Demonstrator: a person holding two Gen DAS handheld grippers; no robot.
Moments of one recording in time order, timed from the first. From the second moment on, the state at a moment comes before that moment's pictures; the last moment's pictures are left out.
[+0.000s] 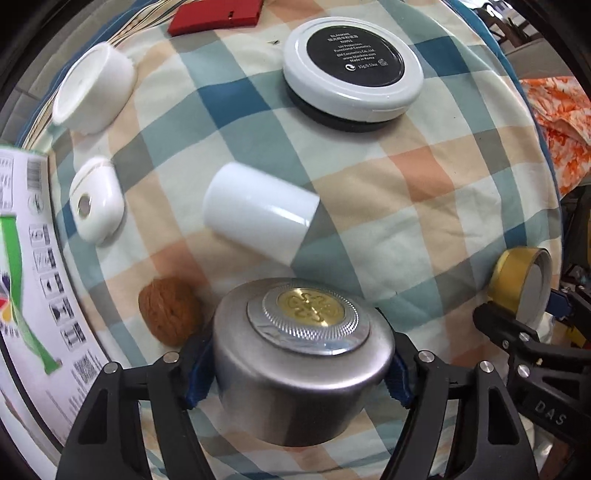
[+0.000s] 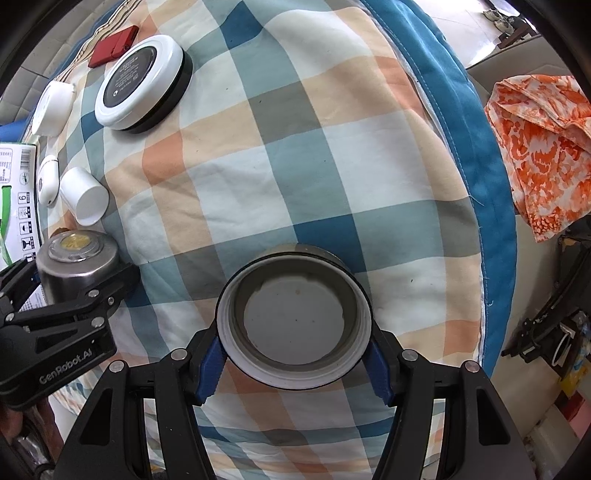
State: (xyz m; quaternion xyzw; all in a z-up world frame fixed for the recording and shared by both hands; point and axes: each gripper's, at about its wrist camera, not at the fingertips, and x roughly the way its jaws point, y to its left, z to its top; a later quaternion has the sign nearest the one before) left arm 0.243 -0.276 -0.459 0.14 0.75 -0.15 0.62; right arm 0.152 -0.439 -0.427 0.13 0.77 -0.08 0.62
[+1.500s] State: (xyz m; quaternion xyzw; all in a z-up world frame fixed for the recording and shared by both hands) left arm 0.335 0.101 -0.289 -0.06 0.66 -0.03 0.74; right arm 0.322 -0.062 -0.302 0.05 0.71 0.05 0.70
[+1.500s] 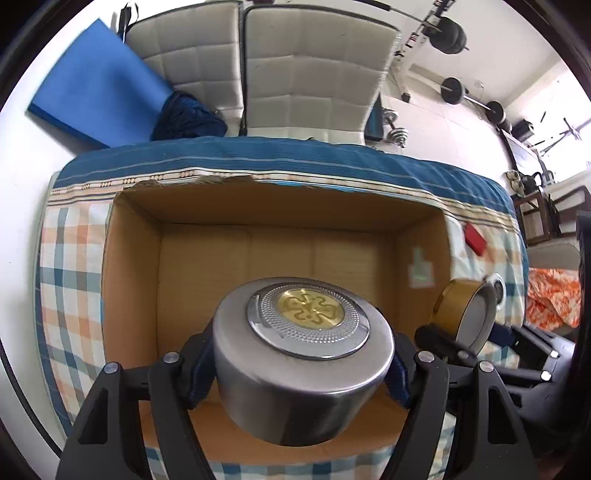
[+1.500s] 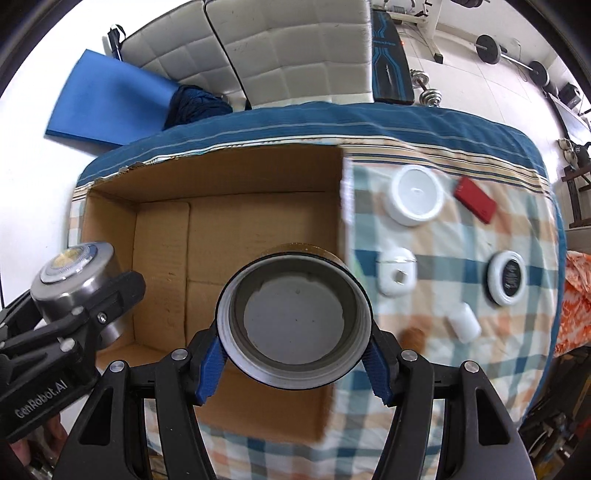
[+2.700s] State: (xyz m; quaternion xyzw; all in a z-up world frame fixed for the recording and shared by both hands) left arm 0.410 0.137 -0.372 -0.13 0.74 -0.05 0.66; right arm 0.391 -0.010 -0.409 0.04 0.77 0.03 0.64
